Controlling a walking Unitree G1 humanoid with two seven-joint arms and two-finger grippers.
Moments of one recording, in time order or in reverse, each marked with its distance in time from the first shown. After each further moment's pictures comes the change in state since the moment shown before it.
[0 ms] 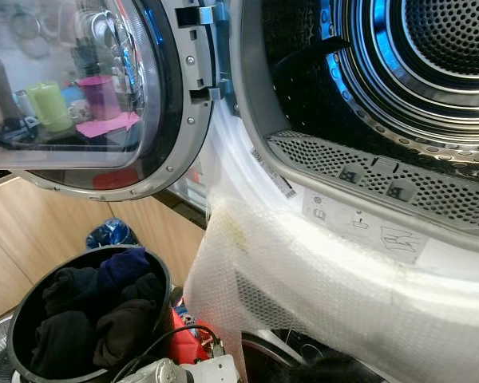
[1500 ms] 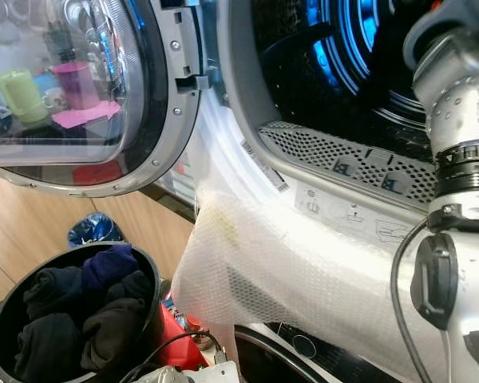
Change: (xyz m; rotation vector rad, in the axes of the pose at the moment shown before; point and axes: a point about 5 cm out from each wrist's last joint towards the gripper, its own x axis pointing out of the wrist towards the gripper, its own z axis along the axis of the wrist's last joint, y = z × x) left arm 0.003 -0.007 0.001 0.024 0.008 0.002; right arm 0.194 -0.187 0.278 -0.055 -0.255 -0.856
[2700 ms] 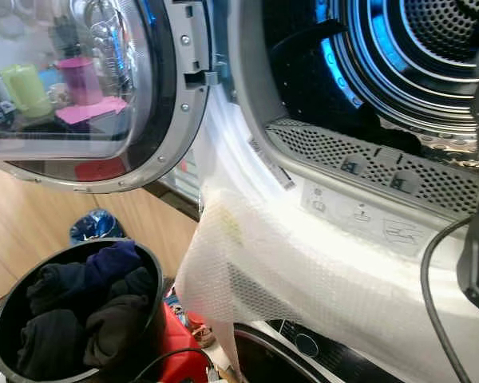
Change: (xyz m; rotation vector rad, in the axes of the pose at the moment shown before) left arm 0.002 -0.018 -0.016 -0.019 0.036 -0.039; right arm -0.011 -0.079 0.021 -0.490 -0.094 -0.454
